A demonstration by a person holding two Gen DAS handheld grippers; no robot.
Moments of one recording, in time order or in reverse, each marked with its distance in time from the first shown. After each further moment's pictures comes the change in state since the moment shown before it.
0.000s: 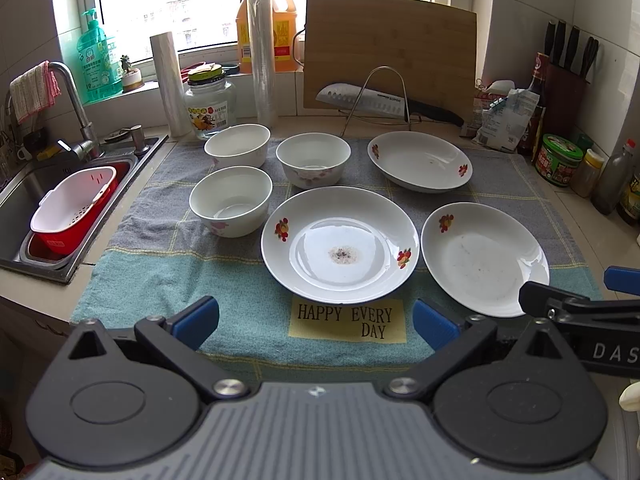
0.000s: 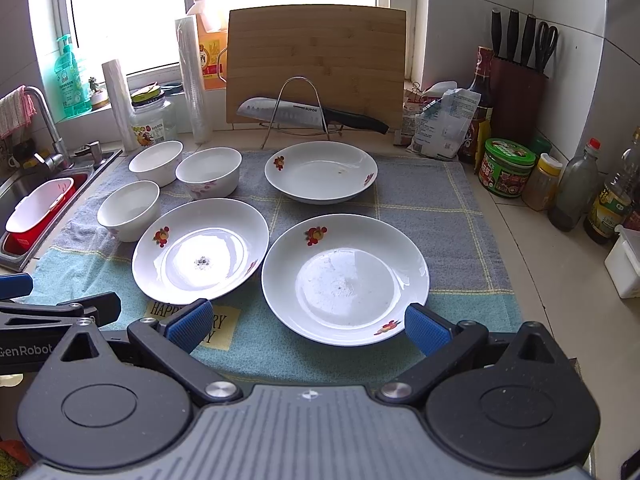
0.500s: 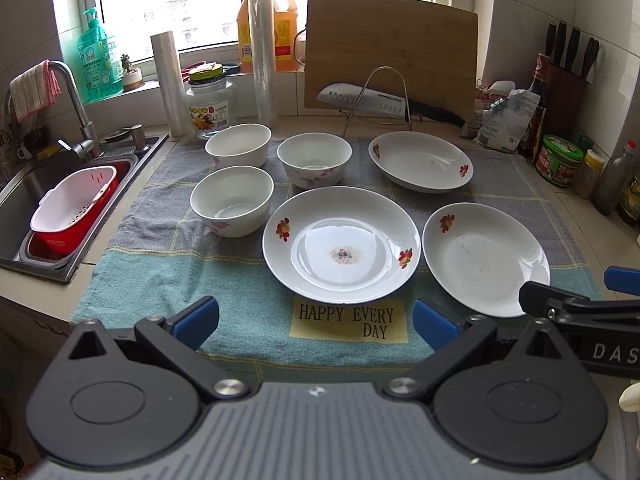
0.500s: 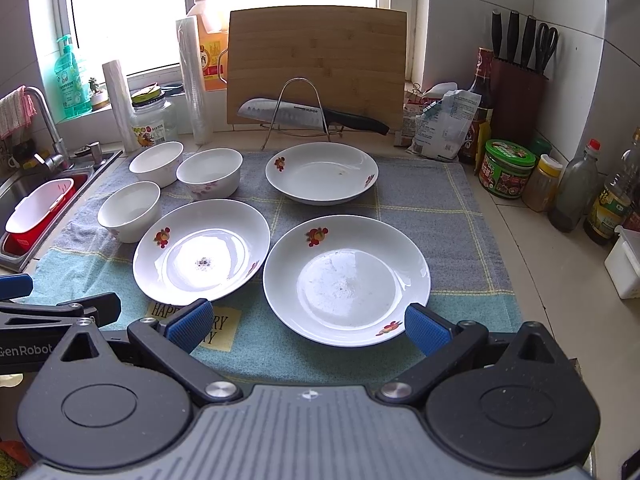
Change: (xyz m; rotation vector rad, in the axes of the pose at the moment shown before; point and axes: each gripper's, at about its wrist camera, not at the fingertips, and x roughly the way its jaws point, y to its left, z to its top) left arm 0.000 0.002 0.000 -0.001 -0.001 -0.002; right arm -0.001 0.001 0.001 0.001 -0.001 0.000
